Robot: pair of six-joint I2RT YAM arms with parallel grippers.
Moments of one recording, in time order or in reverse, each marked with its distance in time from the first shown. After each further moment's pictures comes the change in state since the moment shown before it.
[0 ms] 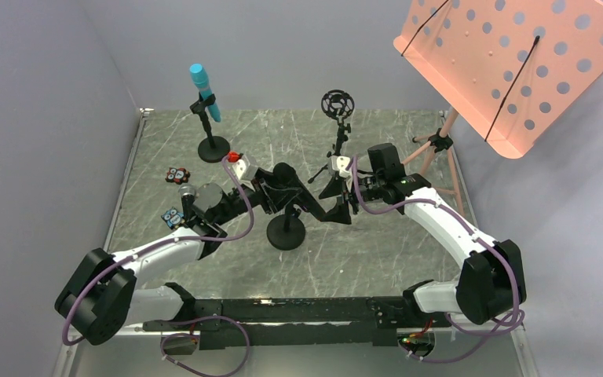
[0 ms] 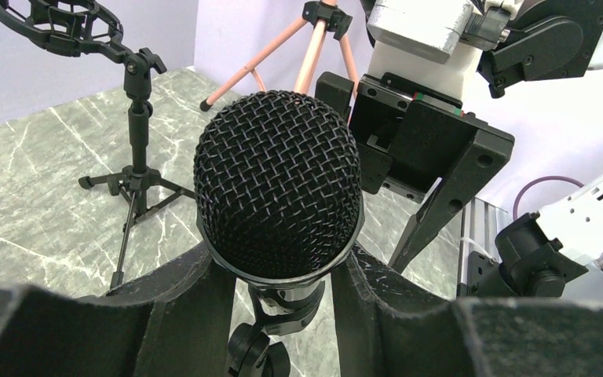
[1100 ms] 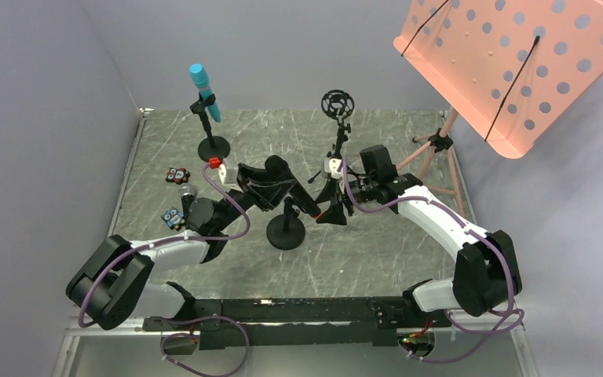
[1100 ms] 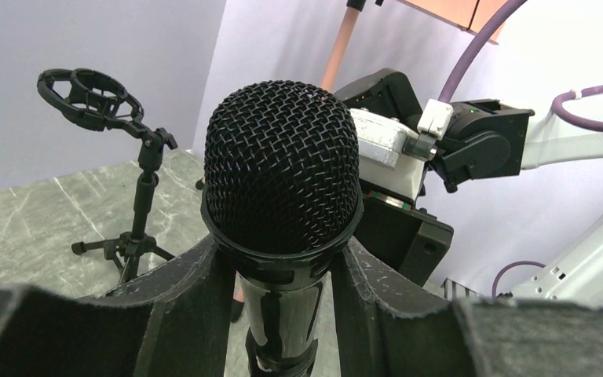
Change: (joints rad) left arm 0.002 0.093 -0.093 0.455 -0.102 -0.164; right arm 0.047 0.053 -0.005 0.035 0.034 0.027
